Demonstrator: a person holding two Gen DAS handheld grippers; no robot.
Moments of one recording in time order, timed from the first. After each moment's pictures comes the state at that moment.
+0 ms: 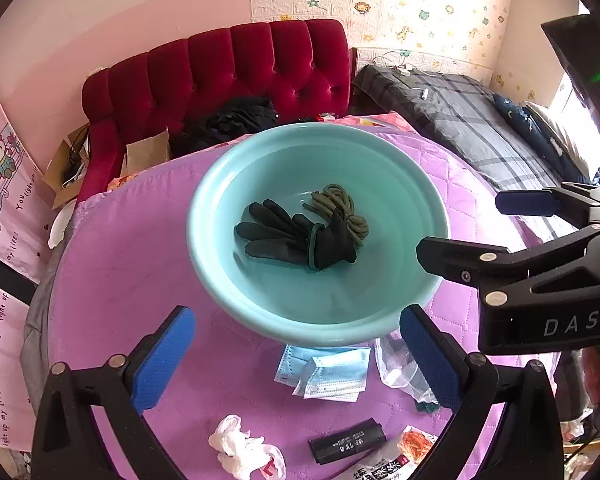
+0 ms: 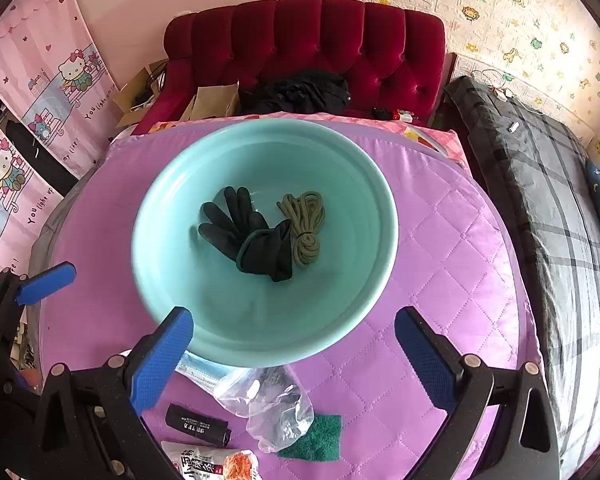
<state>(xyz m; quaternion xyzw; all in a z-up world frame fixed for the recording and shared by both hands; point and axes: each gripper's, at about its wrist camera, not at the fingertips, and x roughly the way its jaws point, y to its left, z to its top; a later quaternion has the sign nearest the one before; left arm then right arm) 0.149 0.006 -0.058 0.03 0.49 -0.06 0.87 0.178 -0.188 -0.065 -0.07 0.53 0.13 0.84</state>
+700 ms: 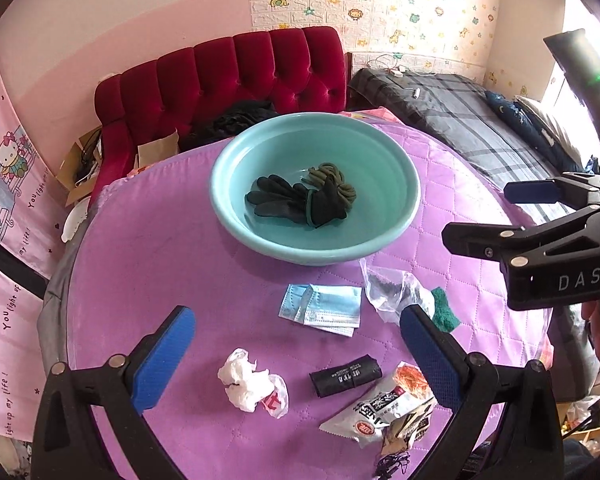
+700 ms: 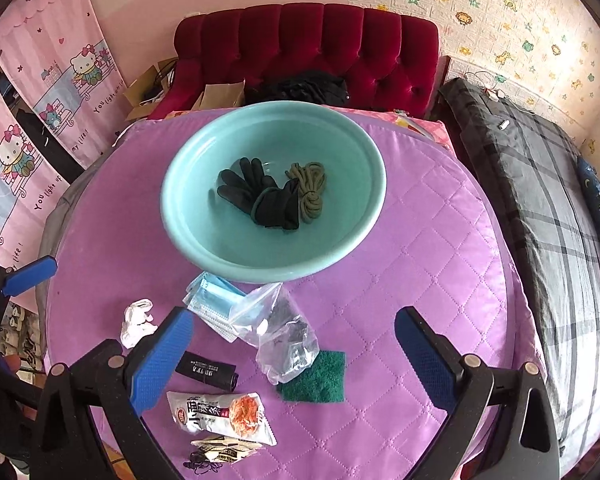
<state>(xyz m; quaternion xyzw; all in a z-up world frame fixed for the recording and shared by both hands) 0.065 0.010 -0.043 0.04 0.48 -0.06 0.88 0.098 -0.201 -0.050 -0.08 0.52 0.13 0.84</state>
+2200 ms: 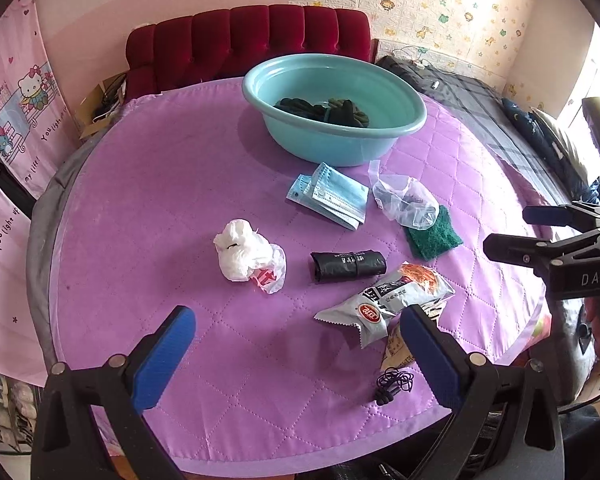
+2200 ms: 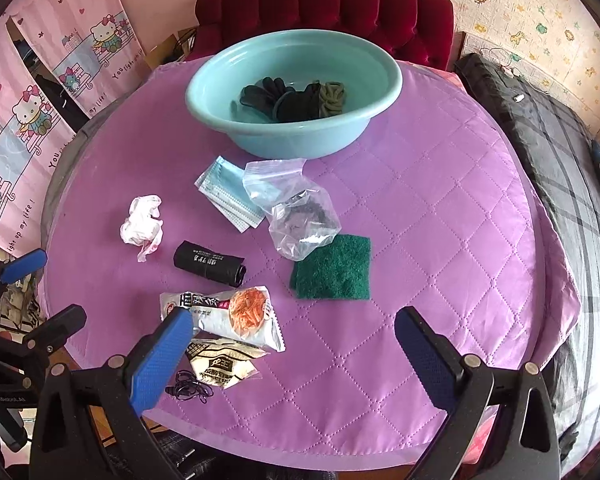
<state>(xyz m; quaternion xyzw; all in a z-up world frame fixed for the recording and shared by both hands) -0.039 0.031 -0.099 -0.02 0.50 -0.03 0.87 0.004 -0.225 -0.116 -0.09 0.55 0.16 0.82</state>
